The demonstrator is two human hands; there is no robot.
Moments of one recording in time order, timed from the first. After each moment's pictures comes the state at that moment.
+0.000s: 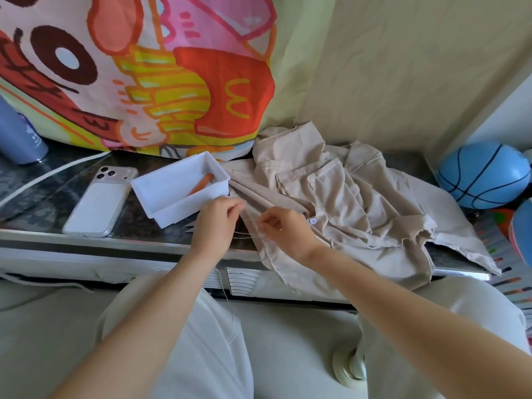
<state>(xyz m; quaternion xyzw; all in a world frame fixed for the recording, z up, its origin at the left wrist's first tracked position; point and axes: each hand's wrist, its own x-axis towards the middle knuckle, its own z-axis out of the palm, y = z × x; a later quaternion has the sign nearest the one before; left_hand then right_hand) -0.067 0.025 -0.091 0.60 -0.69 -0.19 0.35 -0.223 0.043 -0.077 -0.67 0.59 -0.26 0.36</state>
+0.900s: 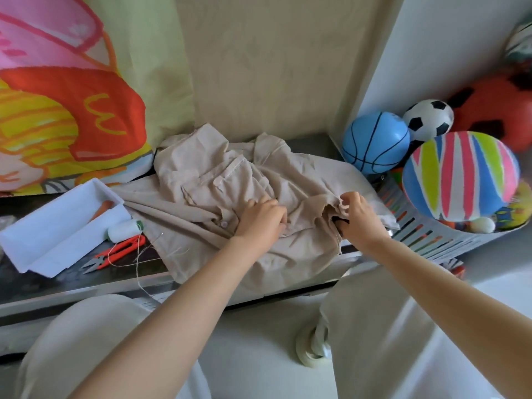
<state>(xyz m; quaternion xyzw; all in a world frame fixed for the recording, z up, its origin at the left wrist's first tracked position) -0.278 0.026 -0.079 0.39 -0.91 -0.11 0.07 -0.471 0.102 -0.079 -0.53 0.81 -0.17 0.17</state>
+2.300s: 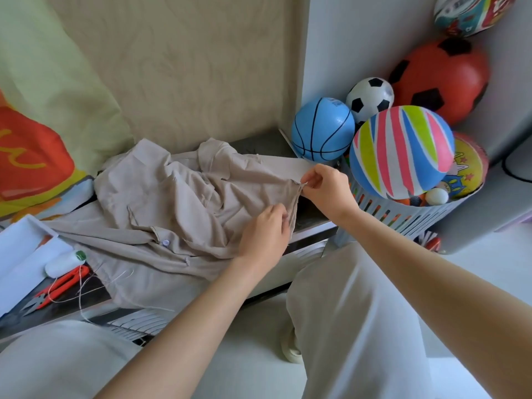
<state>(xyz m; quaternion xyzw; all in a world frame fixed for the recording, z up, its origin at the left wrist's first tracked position) -0.369 0.087 -0.079 0.41 -0.88 -0.20 0.16 -0.527 0.102 -0.063 -0.49 0.75 -0.40 0.18</state>
